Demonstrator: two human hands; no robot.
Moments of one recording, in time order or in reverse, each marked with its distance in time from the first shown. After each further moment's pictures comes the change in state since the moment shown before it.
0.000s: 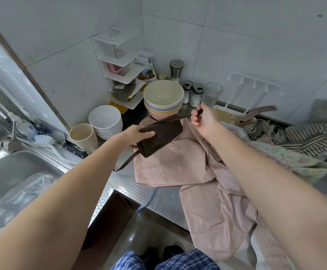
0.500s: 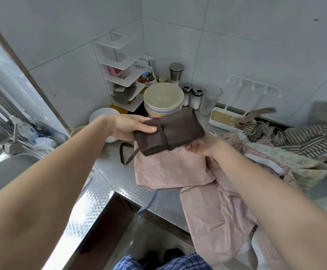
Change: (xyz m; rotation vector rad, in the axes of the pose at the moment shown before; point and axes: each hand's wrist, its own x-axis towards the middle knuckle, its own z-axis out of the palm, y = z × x) left_hand -0.030 0.037 -0.036 -0.177 -0.644 0.090; right_hand -0.018 0.030 -0.025 -0.355 -0.240 0.256
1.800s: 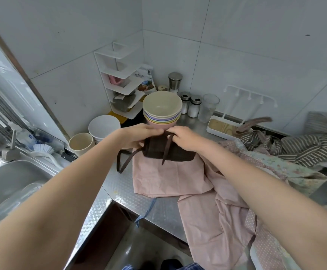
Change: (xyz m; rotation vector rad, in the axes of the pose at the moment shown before) left_hand 0.027 0.003 0.017 0.166 0.424 -0.110; right_hand -0.001 -0.028 0.036 -1.466 -0.024 -0.577
